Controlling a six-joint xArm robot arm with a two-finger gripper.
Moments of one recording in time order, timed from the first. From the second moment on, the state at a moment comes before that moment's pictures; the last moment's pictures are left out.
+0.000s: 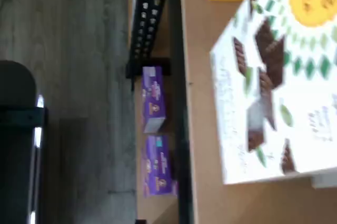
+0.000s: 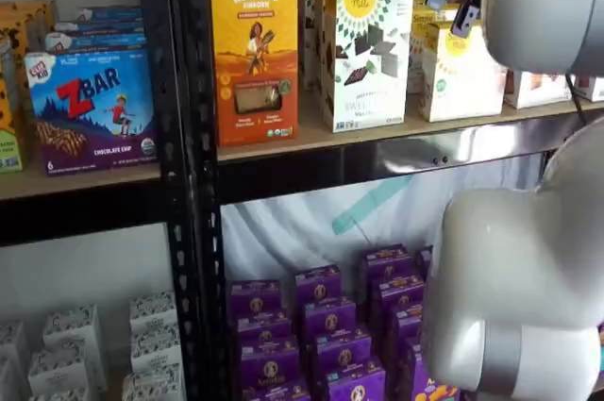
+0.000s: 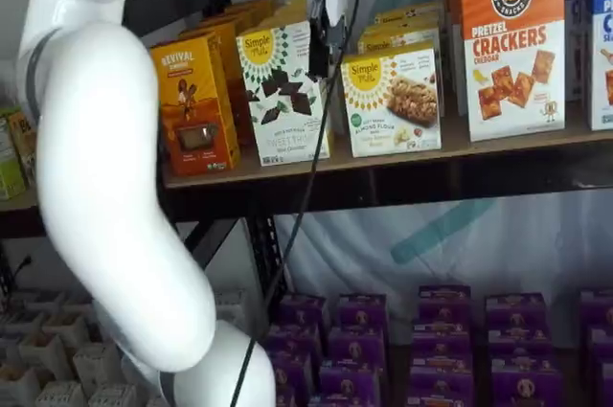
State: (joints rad) arm -0.49 -0.36 -1.46 0.37 1.76 -1.94
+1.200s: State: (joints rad) arm -0.40 -0.15 -1.59 0.15 1.72 -1.94
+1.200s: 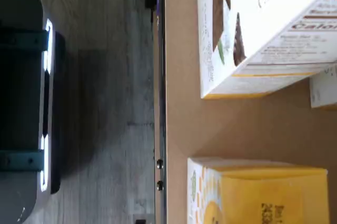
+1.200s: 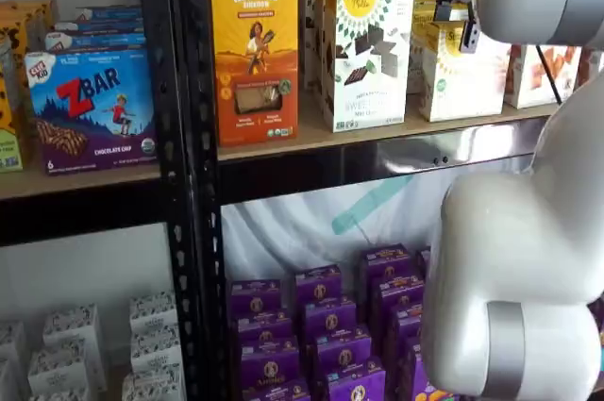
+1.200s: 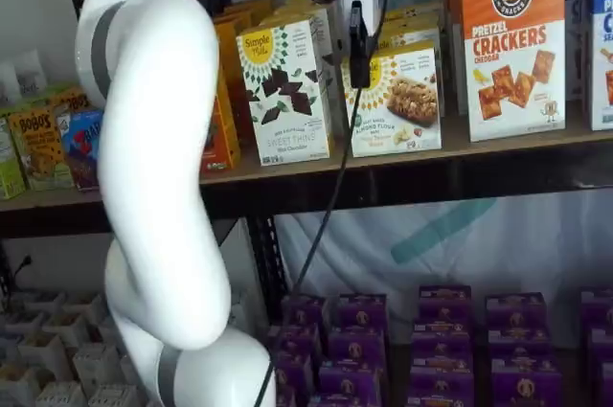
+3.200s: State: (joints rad) arm -0.39 -0.18 -1.53 0.11 1.64 -1.94
